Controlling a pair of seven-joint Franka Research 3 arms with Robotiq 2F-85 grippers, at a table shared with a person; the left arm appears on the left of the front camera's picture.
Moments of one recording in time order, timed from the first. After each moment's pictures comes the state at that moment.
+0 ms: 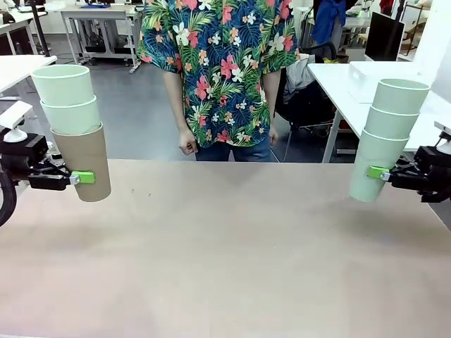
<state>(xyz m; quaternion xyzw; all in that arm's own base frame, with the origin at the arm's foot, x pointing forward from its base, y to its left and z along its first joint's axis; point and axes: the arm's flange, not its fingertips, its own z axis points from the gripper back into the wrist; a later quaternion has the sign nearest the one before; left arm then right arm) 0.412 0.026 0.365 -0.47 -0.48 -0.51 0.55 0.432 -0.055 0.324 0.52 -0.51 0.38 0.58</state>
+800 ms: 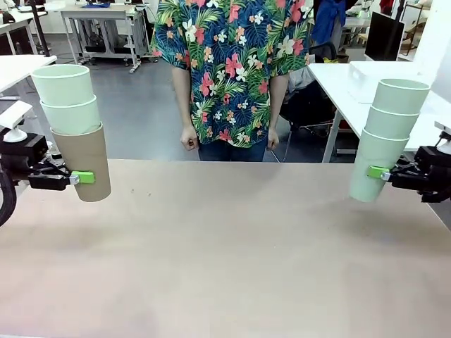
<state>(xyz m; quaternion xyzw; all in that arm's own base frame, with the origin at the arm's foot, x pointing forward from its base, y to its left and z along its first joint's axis) 0.412 0.026 0.365 -0.47 -0.48 -0.51 0.55 0.432 -0.055 0.324 0.52 -0.51 0.38 0.58</state>
